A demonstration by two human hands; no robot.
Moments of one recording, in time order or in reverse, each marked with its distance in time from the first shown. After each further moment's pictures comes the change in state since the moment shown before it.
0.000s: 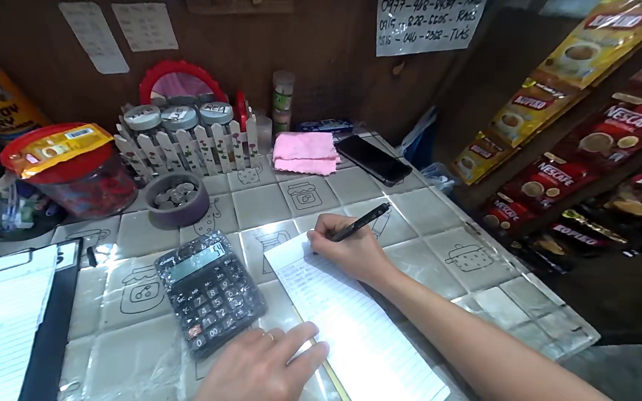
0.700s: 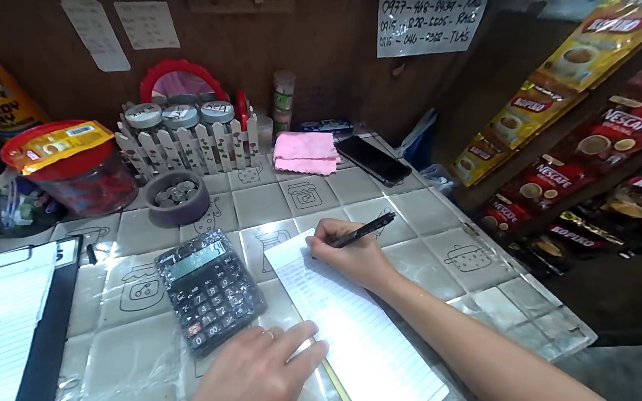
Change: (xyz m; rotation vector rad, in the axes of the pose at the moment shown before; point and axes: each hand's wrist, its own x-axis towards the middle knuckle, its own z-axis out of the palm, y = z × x) left_hand -0.001 -0.001 0.001 0.000 0.002 0.011; right_hand -0.009 -0.004 0.002 0.025 -0.017 -0.021
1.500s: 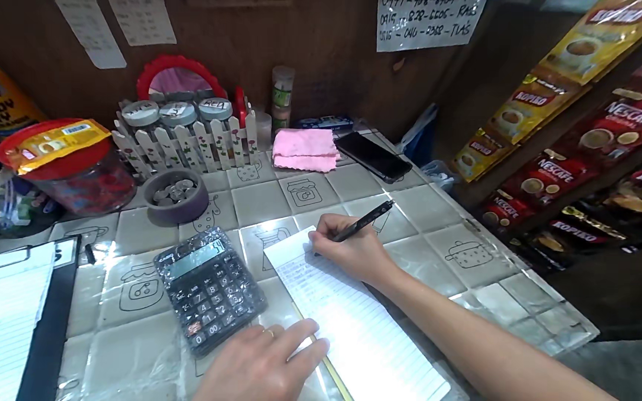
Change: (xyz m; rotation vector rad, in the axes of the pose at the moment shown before) left_hand 0.000 0.000 -0.001 0.007 -0.002 0.001; right_hand 0.002 0.002 -0.001 -0.041 0.027 0.022
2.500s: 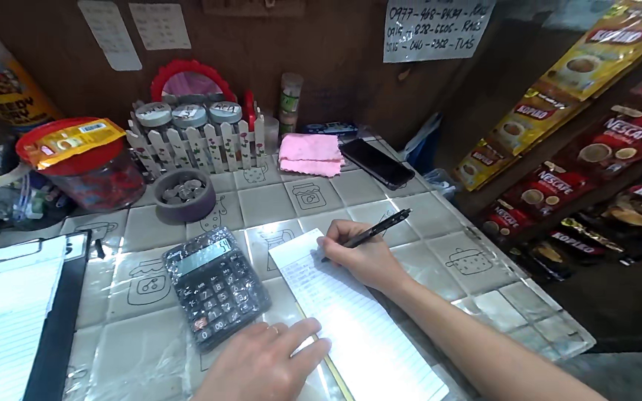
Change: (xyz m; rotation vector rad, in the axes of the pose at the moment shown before) left_hand 0.000 -0.003 0.003 -0.019 0.004 0.011; right_hand -0.007 0.000 -0.006 0.130 -0.025 0.046
